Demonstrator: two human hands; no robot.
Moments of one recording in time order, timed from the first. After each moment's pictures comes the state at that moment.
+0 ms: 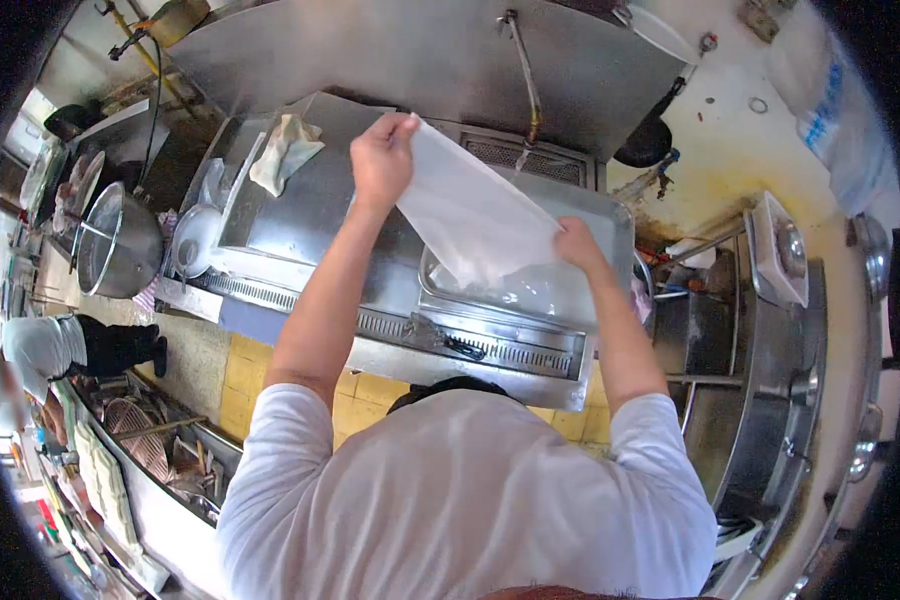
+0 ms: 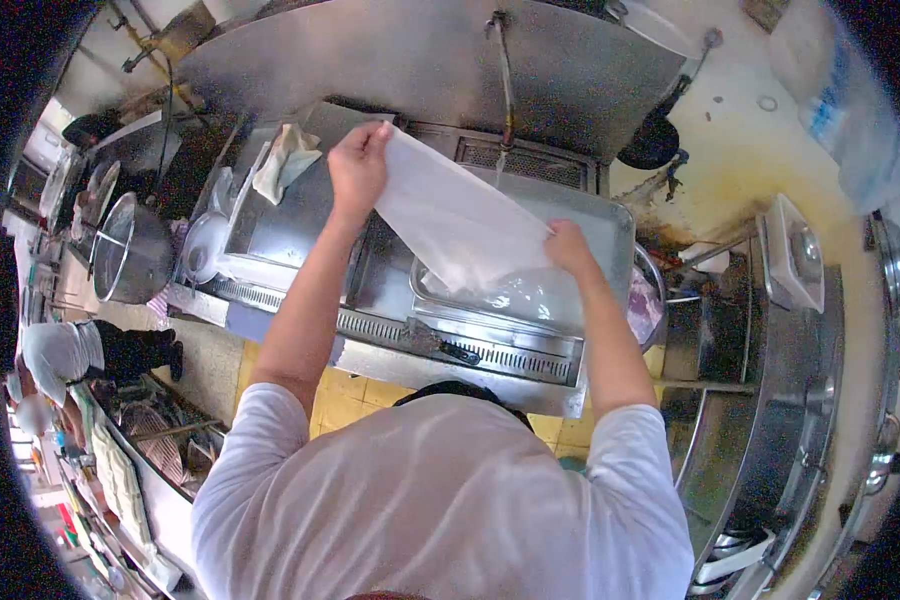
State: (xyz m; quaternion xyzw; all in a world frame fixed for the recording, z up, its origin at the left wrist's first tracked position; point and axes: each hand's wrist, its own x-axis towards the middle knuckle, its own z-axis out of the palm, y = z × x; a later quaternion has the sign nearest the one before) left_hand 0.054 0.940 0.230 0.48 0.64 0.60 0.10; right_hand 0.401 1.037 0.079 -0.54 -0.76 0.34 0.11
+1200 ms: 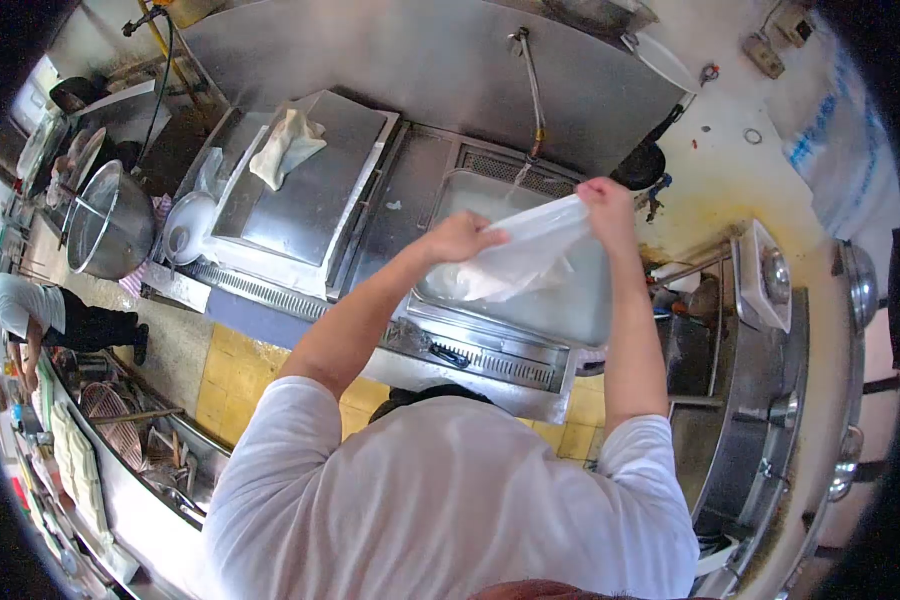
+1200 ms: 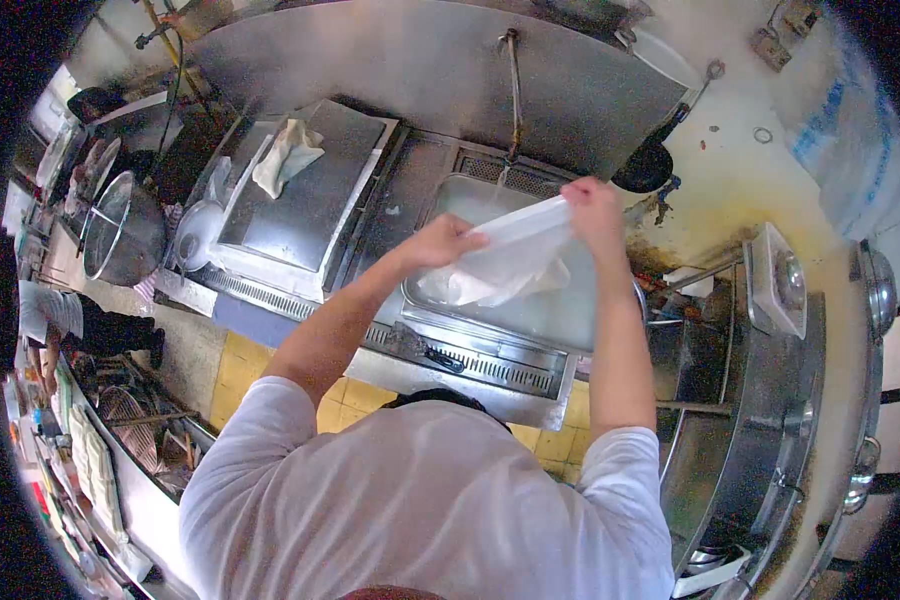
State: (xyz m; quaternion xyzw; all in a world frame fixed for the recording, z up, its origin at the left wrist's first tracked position) left_hand 0.127 0.932 0.141 0.65 0.56 0.29 0.43; right_hand 0.396 1.052 0.209 -0.50 -0.77 0.20 0.34
